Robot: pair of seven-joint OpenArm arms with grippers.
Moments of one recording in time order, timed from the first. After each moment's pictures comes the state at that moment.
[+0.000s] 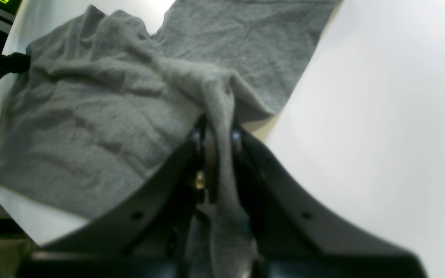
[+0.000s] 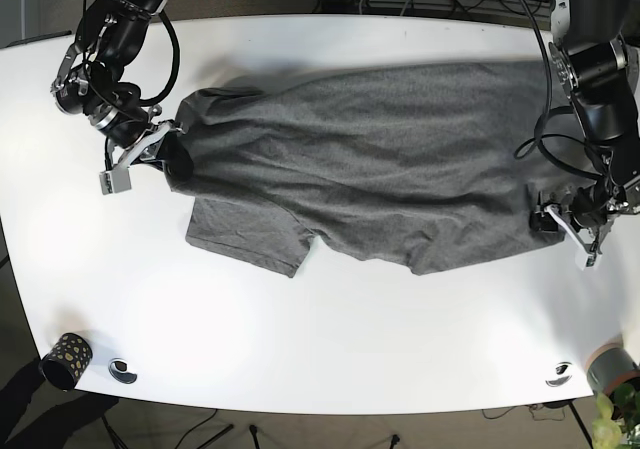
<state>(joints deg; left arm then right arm) -28.9 -24.1 -18.1 38.4 -7.8 -36.1 37.5 -3.8 6.8 35.9 93.7 46.7 39.6 -64.8</state>
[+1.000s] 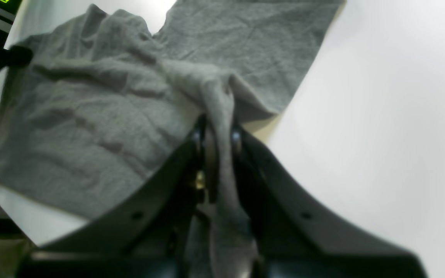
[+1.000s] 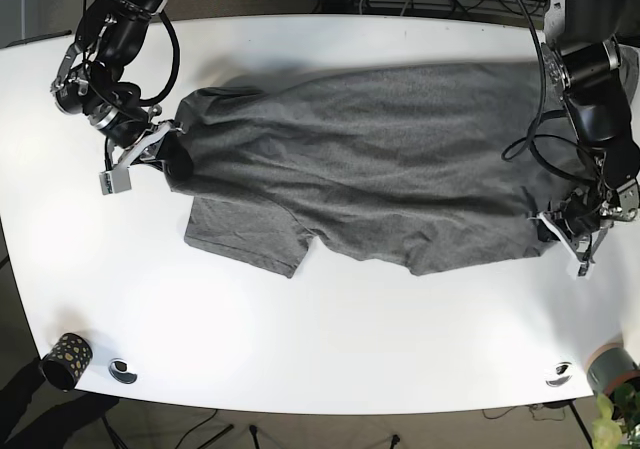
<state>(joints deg) -27.6 -22.3 -18.1 45.7 -7.0 -36.8 37.3 -3.9 6.9 35.9 94.2 46.7 39.6 -64.8</state>
